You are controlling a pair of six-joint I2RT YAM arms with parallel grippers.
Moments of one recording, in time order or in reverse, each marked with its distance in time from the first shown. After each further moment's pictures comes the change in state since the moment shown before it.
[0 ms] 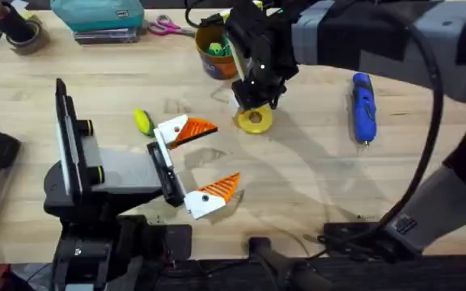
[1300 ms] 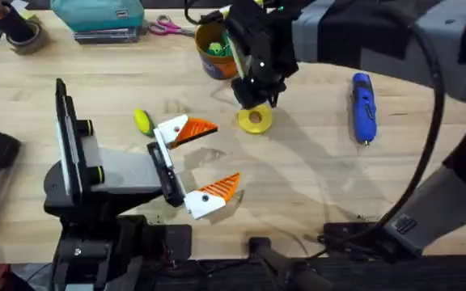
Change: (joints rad) left arm 0.000 0.000 0.000 0.000 0.000 0.000; right arm 0.000 0.000 0.018 -0.010 0.003 -0.012
